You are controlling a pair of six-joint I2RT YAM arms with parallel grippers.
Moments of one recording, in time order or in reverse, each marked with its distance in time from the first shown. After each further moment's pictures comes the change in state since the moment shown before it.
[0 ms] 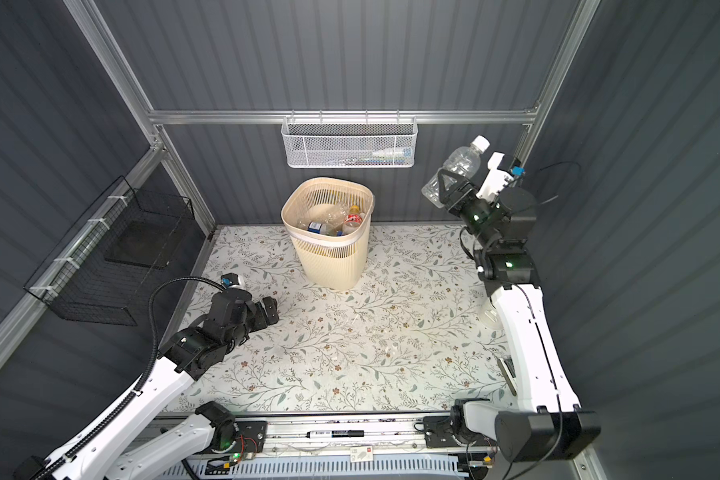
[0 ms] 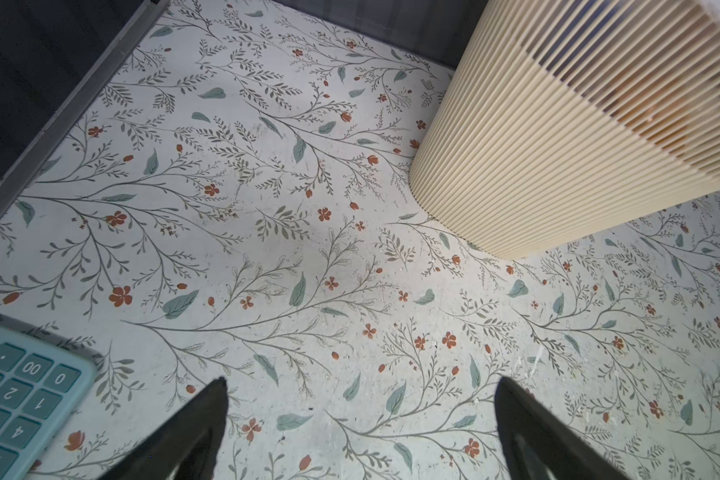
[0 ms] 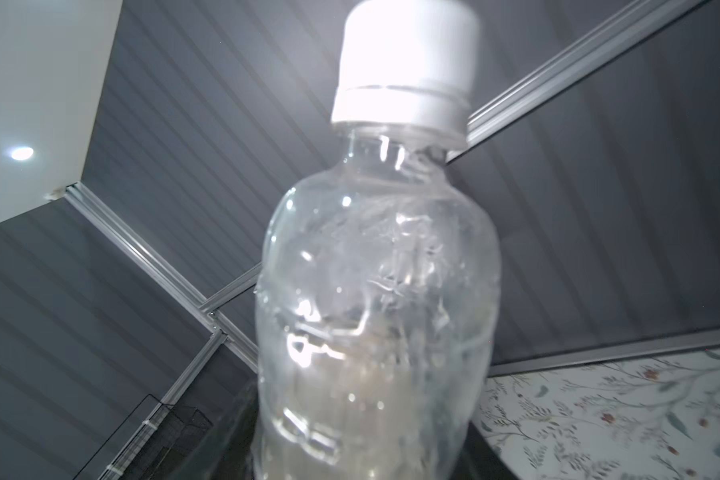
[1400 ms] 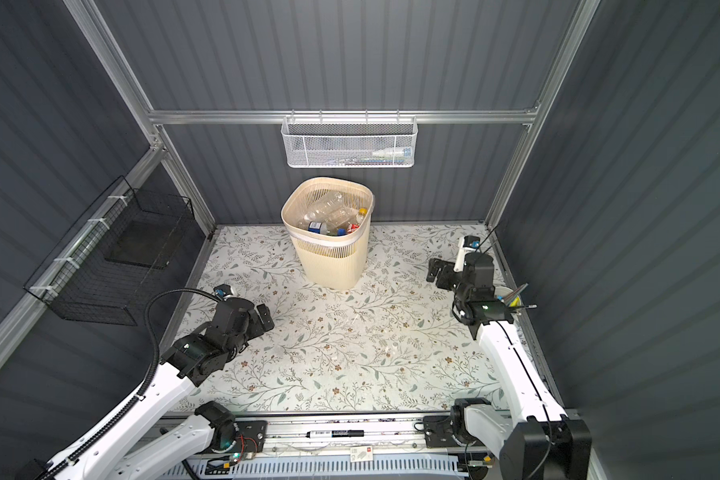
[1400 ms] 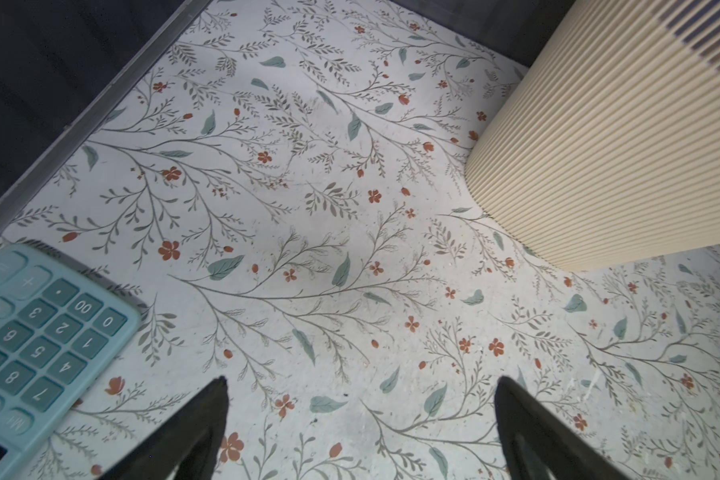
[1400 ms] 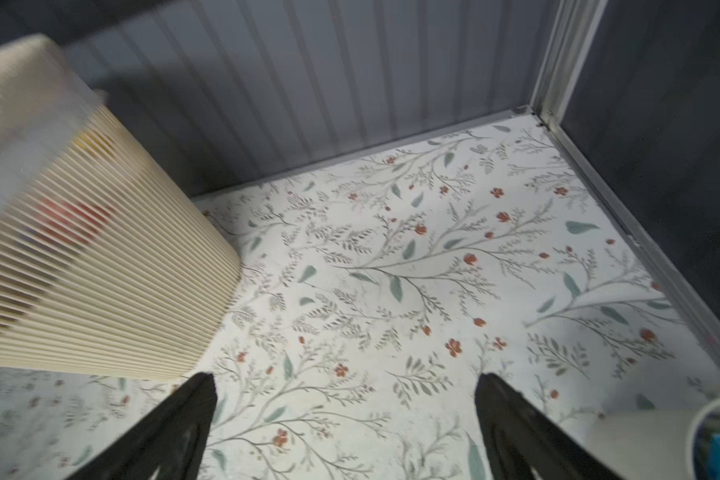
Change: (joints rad) left arm 0.000 -0.051 -0.095 -0.046 -0.117 -0.113; right arm -0.043 -0.262 -0.774 -0.071 0.324 -0.486
